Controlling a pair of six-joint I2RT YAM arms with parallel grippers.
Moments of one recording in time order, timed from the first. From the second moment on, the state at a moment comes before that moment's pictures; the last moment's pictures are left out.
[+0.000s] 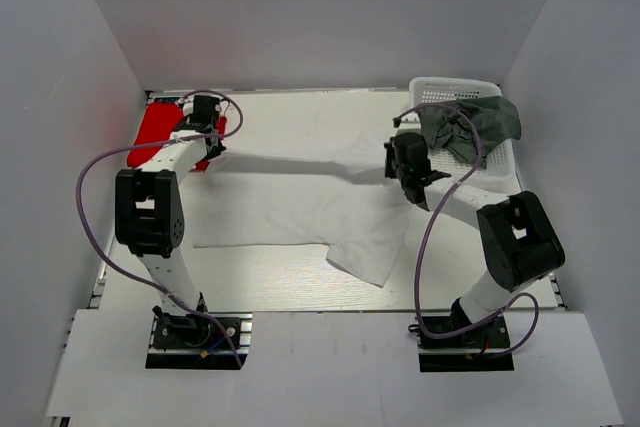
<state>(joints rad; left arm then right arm) -0.07 1.85 1.36 -0.43 -0.40 -0.43 0.43 1.62 0.89 0.23 0.27 0.17</state>
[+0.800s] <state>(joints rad) -0.09 1.74 1.44 -0.50 -0.17 -0.50 0.51 1.78 1.19 0.11 0.15 0.24</state>
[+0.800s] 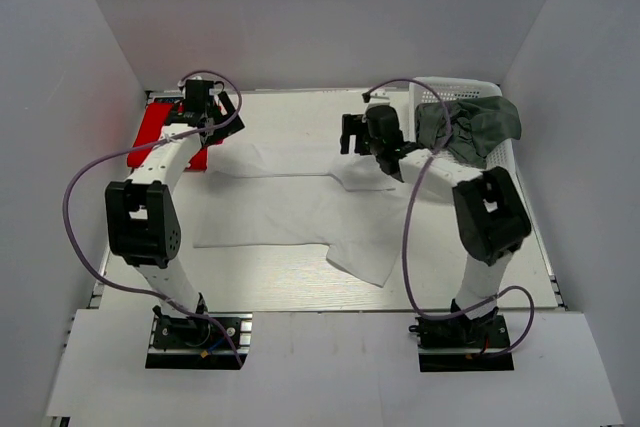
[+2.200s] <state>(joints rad) -0.09 1.66 1.37 -0.56 -0.21 -0.57 0.44 1.75 1.23 0.08 -0.08 0.20</state>
